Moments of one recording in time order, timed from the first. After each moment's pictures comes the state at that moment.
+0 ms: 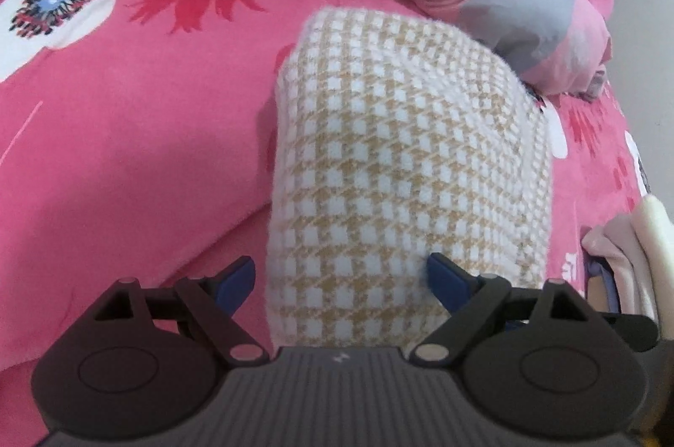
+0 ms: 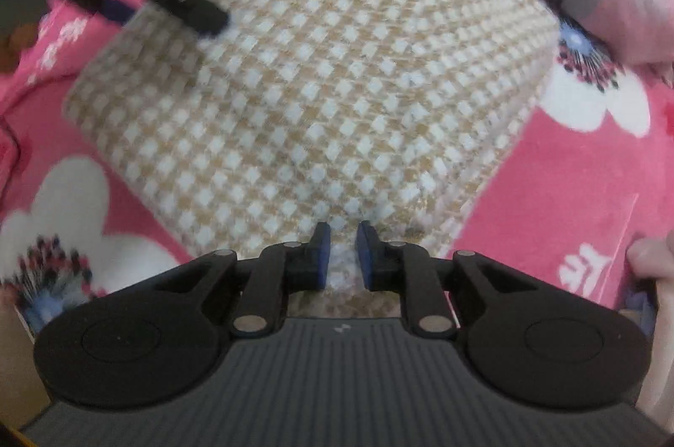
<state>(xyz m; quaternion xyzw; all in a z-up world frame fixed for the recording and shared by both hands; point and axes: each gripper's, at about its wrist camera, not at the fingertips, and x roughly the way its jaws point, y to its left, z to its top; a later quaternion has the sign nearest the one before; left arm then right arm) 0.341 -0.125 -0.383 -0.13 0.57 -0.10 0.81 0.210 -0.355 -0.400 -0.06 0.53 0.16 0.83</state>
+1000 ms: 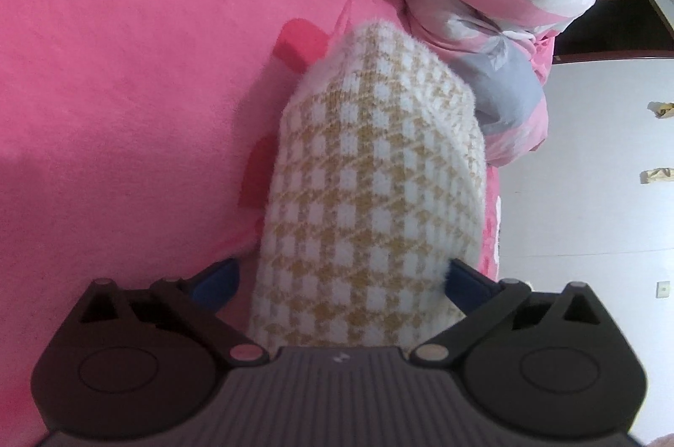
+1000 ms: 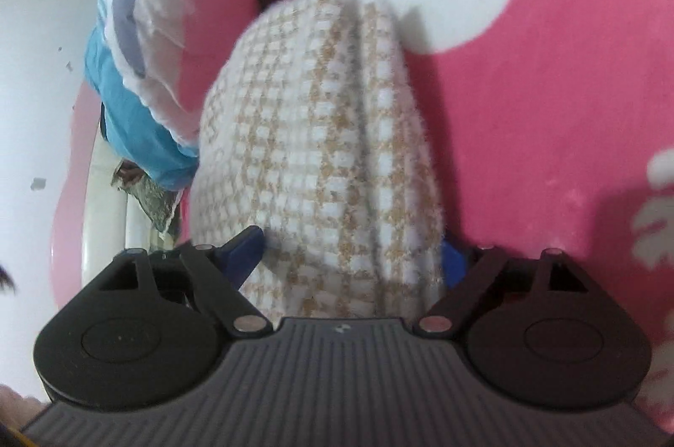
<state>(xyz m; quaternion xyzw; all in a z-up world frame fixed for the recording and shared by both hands) 0.403 -0.058 -0.476 -0.39 0.57 -0.25 0.68 0.257 -0.485 -0.468 0.47 0.46 0.14 0.74</state>
